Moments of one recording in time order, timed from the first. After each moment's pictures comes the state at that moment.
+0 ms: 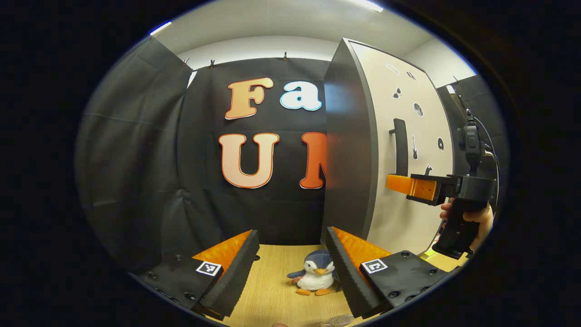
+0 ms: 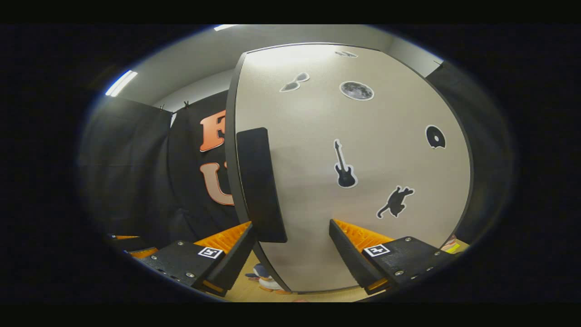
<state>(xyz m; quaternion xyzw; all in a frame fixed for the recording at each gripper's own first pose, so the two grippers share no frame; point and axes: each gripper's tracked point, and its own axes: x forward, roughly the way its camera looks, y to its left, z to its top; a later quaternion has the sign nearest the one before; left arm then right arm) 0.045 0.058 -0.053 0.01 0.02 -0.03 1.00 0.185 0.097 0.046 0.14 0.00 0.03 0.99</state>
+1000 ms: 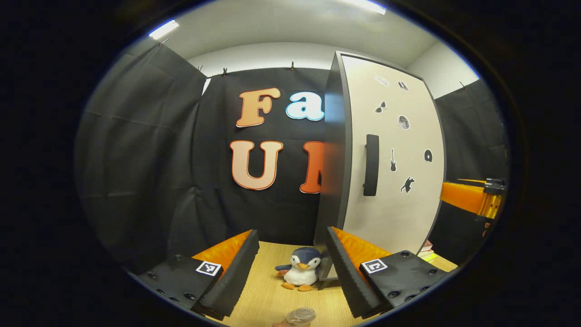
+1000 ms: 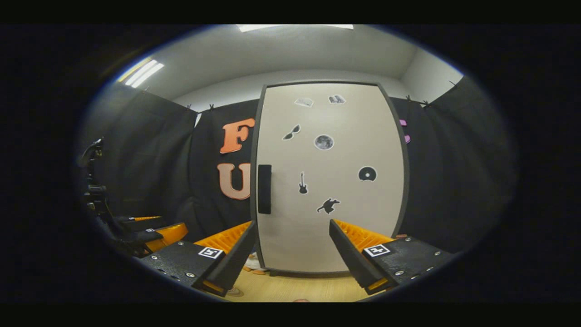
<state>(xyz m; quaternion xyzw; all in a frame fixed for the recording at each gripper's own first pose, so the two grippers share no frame) -0.033 0.001 -0.028 -0.01 0.01 0.02 1.00 -0.008 0.023 0.084 0.06 -0.03 0.04 1.00</state>
